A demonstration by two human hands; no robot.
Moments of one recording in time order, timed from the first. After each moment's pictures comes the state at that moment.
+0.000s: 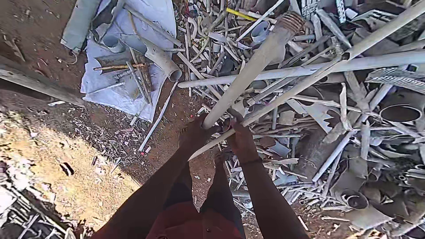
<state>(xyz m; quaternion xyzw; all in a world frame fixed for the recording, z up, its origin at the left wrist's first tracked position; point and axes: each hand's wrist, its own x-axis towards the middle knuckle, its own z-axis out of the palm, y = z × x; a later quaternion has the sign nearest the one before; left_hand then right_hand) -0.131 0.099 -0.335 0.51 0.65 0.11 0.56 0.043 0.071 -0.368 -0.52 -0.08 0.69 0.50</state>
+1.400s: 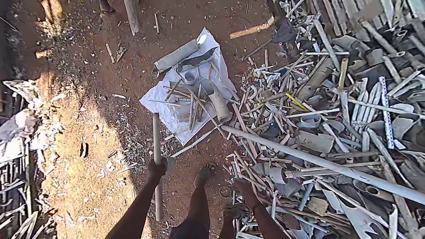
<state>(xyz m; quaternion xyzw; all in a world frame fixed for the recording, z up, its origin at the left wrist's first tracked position) -0.500 0.003 -0.399 0.02 0.89 0.17 0.41 -0.107 0.079 -0.461 -0.70 -0.33 0.63 -0.07</state>
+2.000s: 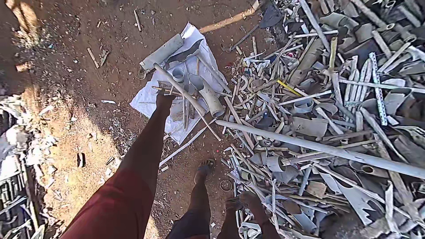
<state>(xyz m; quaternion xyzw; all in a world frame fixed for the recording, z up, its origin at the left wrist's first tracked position) -0.532 0.293 -0.414 0.18 0.82 0.34 0.43 -0.032 0.007 -0.457 -0.74 -0.27 0.61 -0.01</state>
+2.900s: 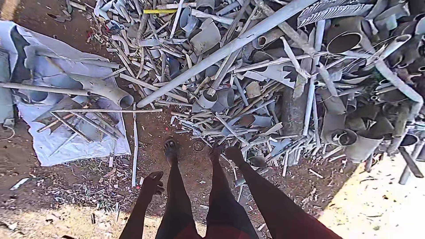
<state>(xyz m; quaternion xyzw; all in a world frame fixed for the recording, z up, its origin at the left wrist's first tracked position) -0.211 -0.003 -0.462 0.24 0.73 -0.16 0.61 0.189 -0.104 -0.533 -0.82 -0.17 0.55 -0.05</state>
